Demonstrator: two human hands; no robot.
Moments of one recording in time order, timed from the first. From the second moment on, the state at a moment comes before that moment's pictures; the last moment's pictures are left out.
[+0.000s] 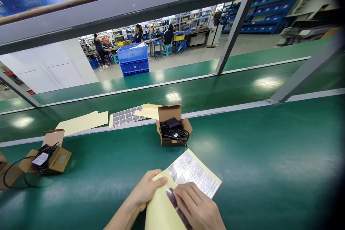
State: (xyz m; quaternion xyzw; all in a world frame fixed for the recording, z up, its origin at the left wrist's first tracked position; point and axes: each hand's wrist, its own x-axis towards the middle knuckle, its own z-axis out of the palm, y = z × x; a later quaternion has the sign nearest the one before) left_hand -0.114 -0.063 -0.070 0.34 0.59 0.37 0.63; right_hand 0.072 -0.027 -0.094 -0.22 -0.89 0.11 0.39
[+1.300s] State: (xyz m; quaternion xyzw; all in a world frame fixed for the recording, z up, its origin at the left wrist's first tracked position) left_hand -0.156 0.018 0.024 0.45 0.38 0.56 0.59; right_hand 0.027 0.114 0.054 -0.21 -0.75 0.54 0.33
